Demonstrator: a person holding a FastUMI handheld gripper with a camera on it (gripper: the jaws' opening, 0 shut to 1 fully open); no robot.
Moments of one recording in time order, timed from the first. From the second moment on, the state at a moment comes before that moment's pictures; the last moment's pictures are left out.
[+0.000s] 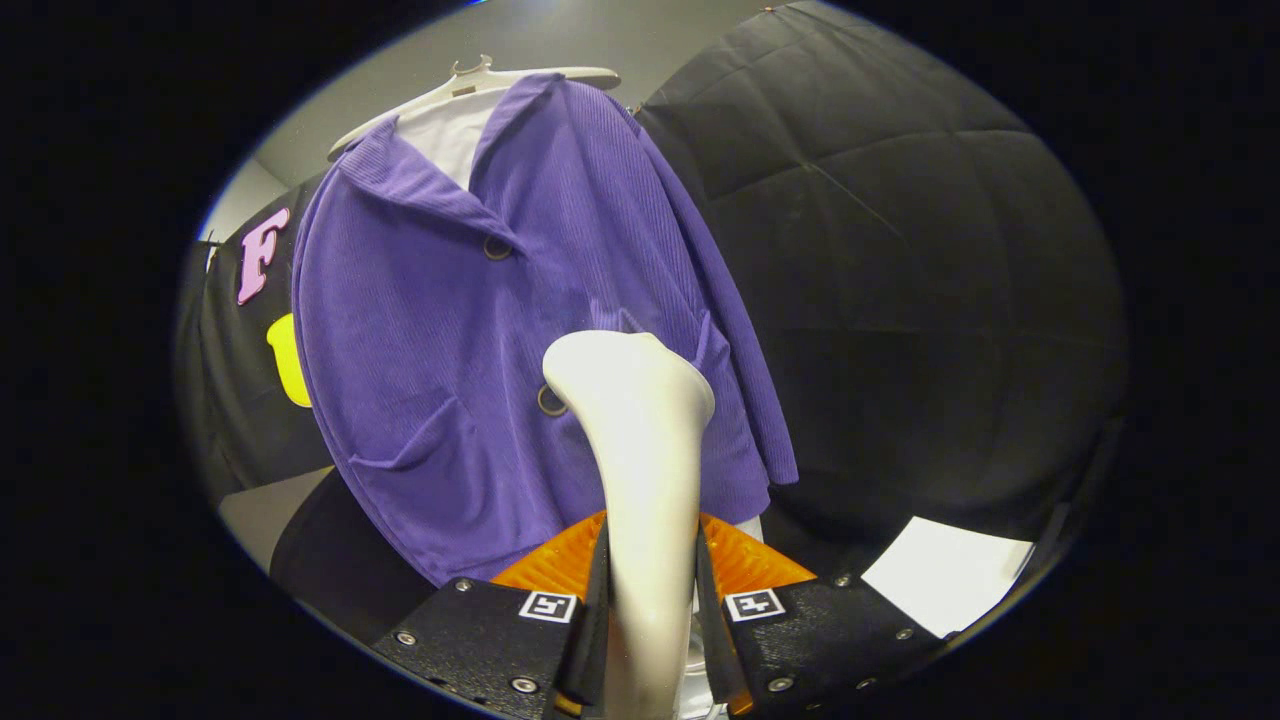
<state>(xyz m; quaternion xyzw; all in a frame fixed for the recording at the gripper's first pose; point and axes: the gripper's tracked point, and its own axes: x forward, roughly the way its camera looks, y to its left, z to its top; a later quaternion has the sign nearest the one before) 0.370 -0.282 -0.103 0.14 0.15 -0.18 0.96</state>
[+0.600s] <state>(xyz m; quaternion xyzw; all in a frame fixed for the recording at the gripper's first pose) 0.346 -0.281 -0.209 0.16 0.26 -0.20 0.93</state>
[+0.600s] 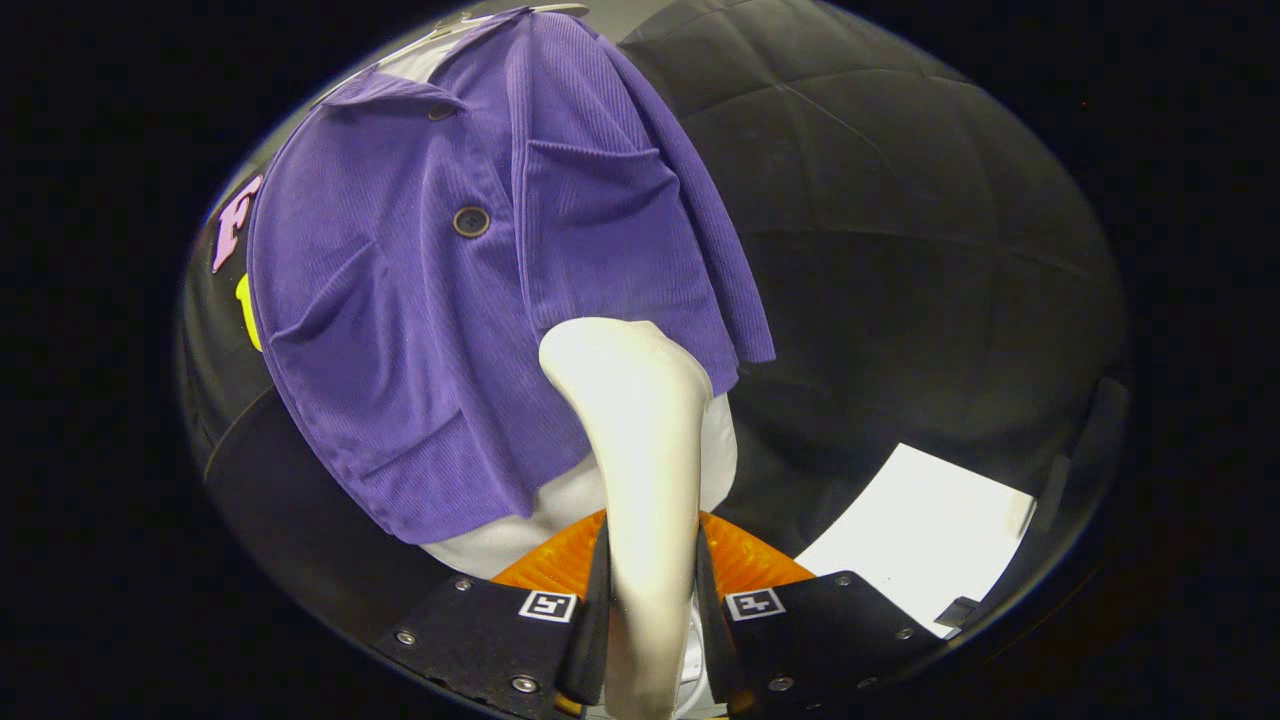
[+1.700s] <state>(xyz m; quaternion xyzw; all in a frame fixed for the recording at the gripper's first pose) 0.172 -0.127 -0.065 0.11 0.16 -0.07 0.98</state>
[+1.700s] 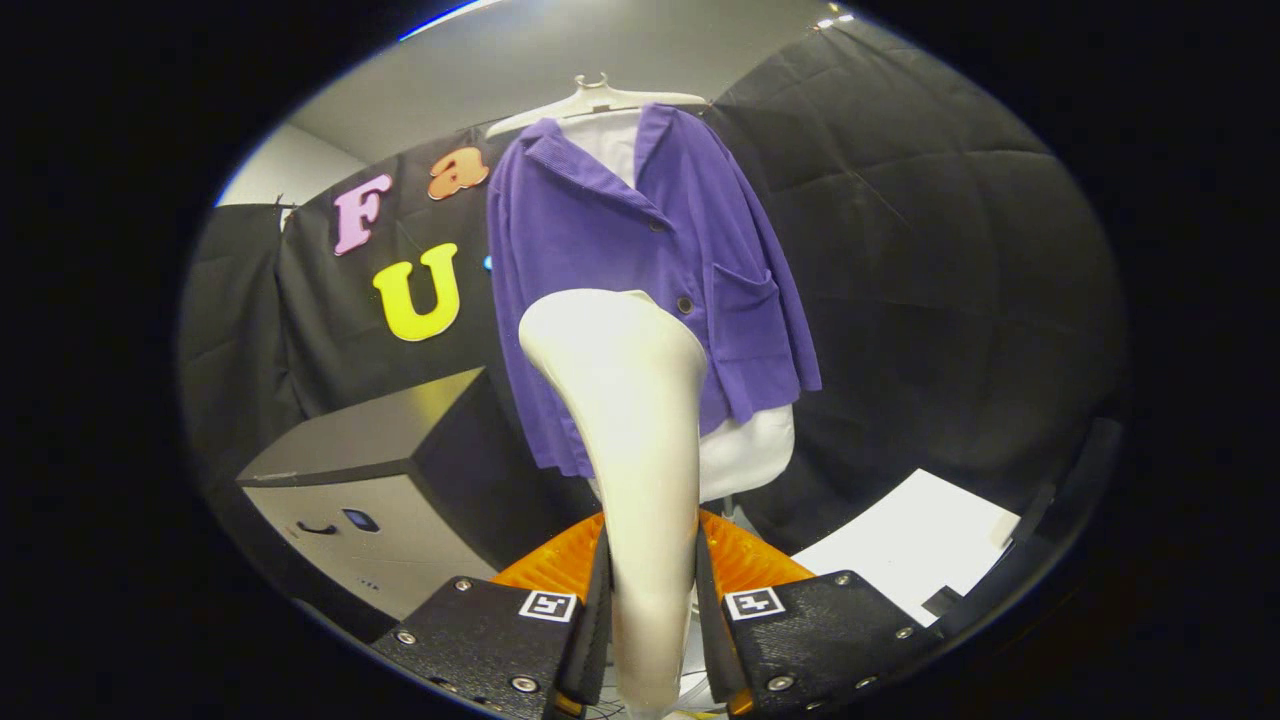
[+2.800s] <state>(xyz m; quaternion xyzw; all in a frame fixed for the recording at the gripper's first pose) 0.086 -0.016 0.002 0.06 0.10 0.04 0.99</state>
